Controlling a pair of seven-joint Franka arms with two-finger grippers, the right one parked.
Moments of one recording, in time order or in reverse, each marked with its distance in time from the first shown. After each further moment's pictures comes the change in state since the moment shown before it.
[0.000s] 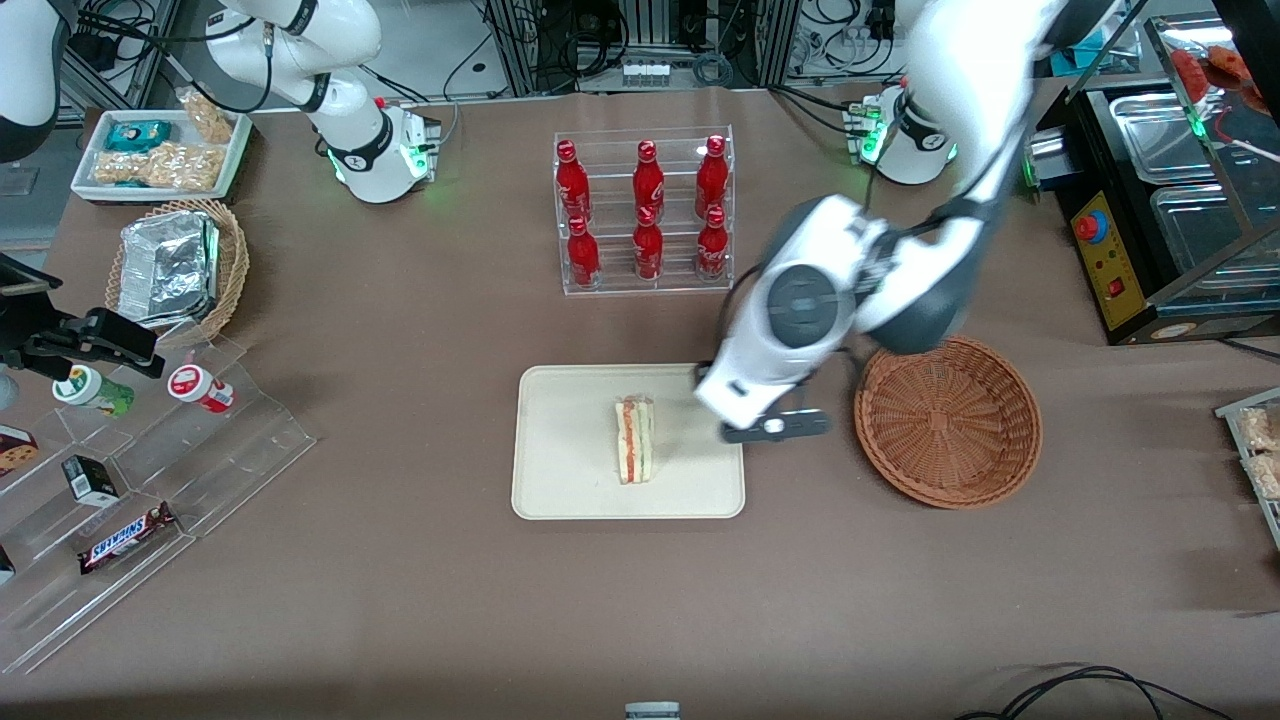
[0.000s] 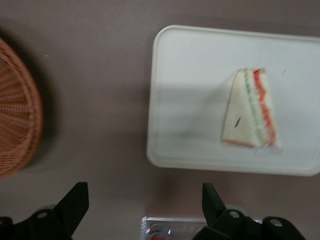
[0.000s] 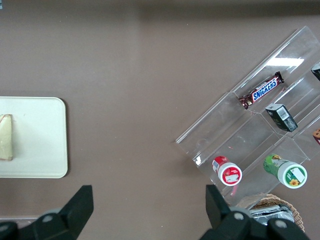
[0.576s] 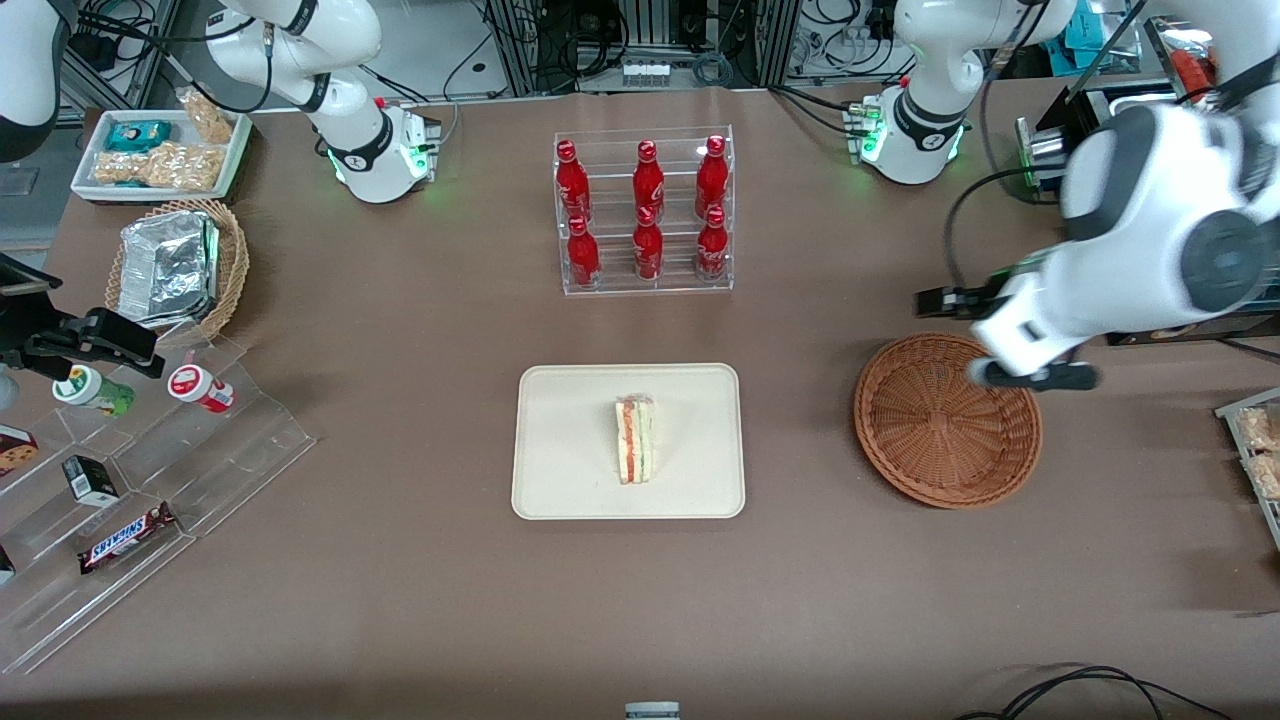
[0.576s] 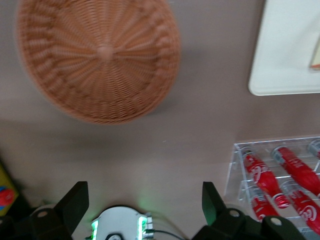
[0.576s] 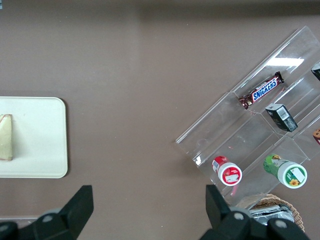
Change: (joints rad) arm 0.388 -0.323 0.013 -0.216 -0.035 -0.293 0.436
